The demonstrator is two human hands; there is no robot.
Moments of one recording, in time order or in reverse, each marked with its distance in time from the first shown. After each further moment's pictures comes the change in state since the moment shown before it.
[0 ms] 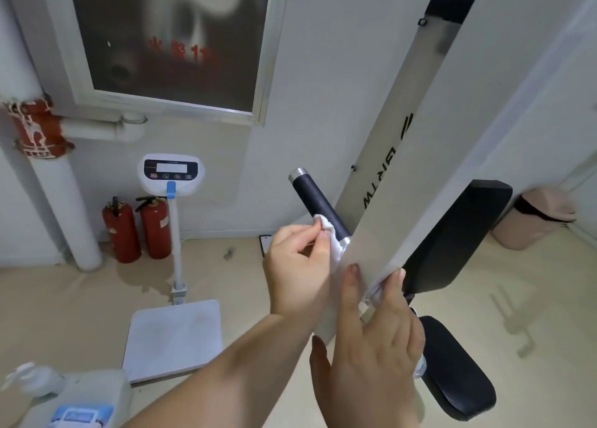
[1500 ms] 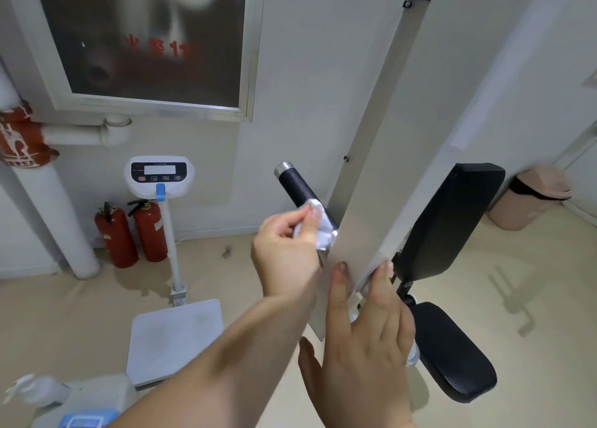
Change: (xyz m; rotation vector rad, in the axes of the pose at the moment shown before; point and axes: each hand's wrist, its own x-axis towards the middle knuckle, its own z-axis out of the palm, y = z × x) left_hand 0.017 -0.001 0.016 -0.184 0.056 -0.196; right_hand 0.000 0.008 0.000 -0.060 -0.037 -0.051
